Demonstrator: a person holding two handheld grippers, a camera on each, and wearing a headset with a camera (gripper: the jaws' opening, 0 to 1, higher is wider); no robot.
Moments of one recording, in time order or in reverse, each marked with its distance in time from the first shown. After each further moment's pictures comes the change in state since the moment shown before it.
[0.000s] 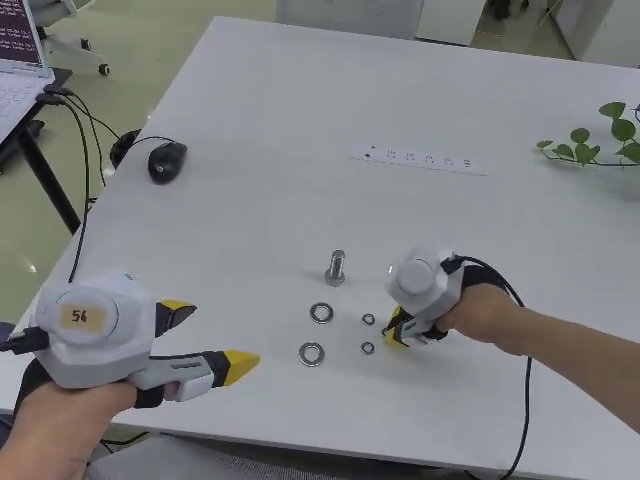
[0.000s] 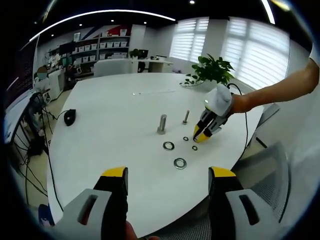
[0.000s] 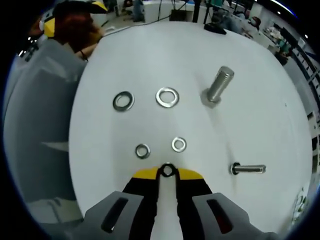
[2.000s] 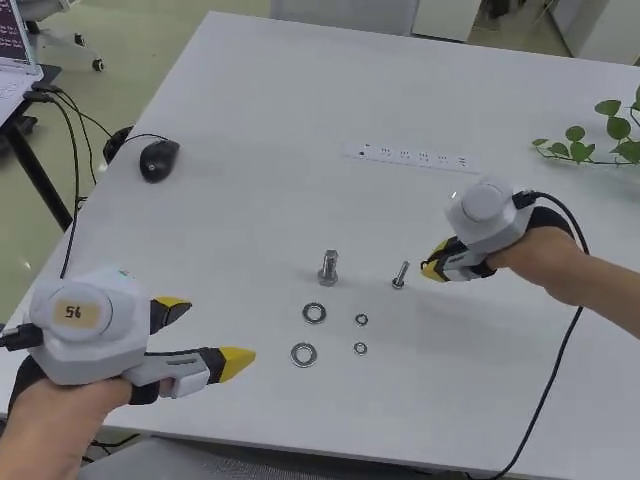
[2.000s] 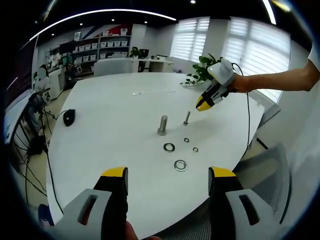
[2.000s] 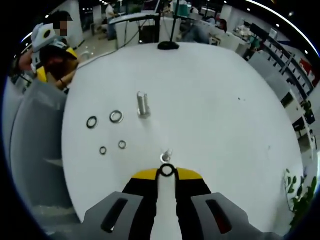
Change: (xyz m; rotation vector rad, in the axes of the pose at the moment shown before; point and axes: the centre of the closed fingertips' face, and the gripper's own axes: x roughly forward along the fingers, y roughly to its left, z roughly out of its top) left arm 0.004 -0.002 0.005 -0.006 0.004 0.004; right arm -0.091 -0.082 -0.002 0.140 -0.120 -0.152
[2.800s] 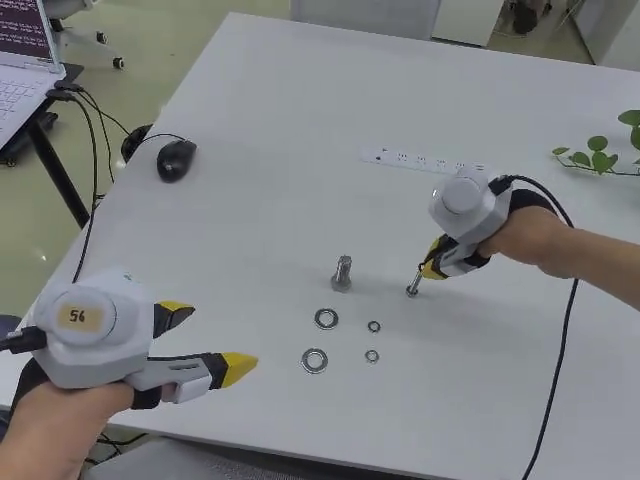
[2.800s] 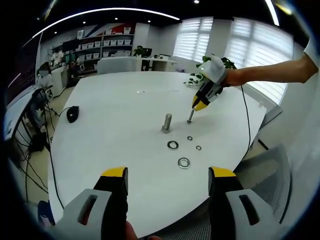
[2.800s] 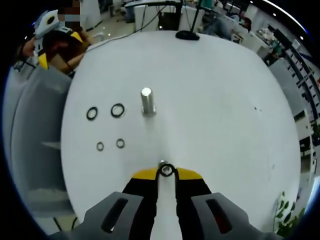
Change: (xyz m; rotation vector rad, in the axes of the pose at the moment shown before) left arm -0.004 0.012 -0.006 -0.020 0.005 0.017; right arm 0.021 -0.002 0.013 -0.136 0.118 0.085
